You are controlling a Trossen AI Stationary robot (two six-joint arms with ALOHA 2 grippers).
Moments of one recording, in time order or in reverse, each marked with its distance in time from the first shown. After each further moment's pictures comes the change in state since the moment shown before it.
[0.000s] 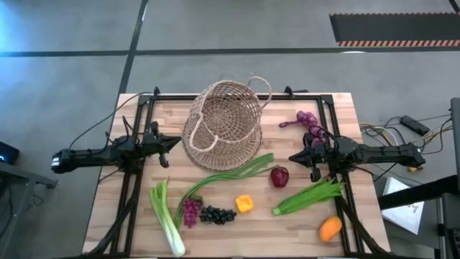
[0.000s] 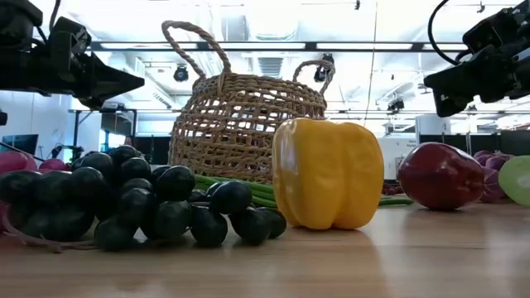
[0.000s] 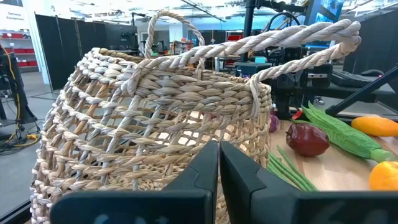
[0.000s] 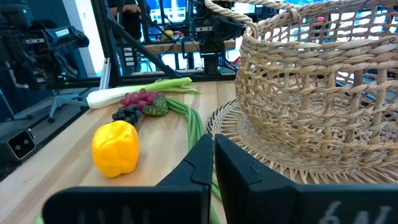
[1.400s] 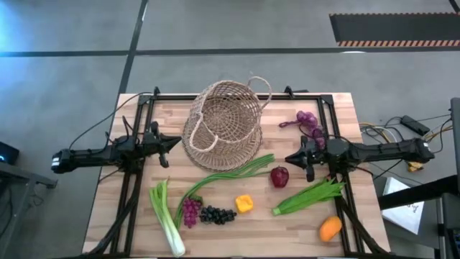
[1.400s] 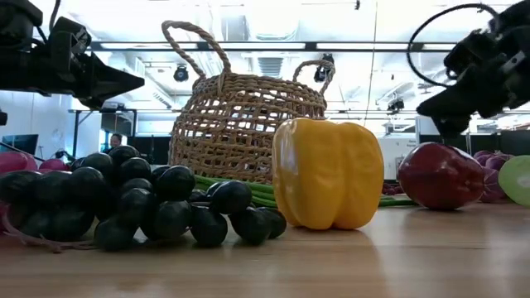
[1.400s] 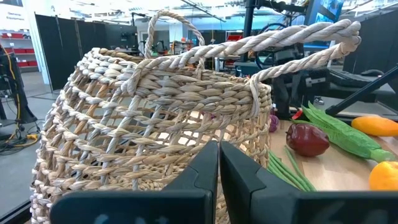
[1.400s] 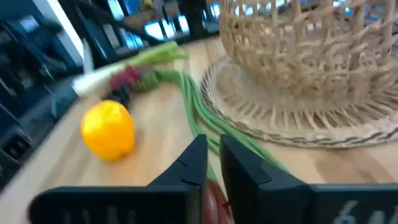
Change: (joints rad) left arm 0.000 0.000 0.000 0.000 0.000 0.000; right arm 0.000 0.338 0.046 0.043 0.041 0.189
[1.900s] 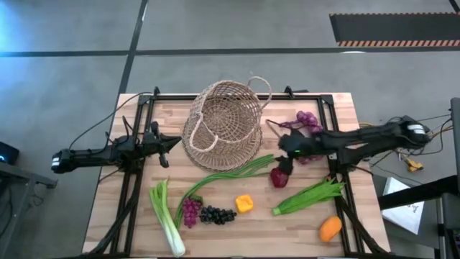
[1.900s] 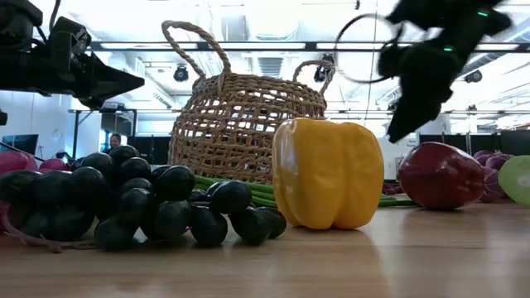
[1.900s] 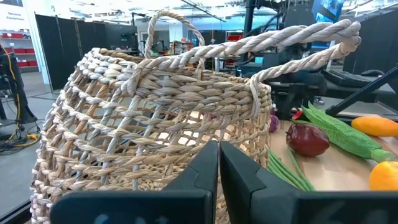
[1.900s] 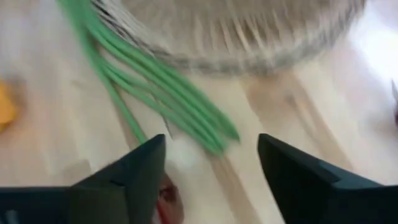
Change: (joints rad) left arm 0.000 0.000 0.000 0.000 0.000 0.000; right arm -0.009 0.739 0.674 -0.651 0.179 0.210
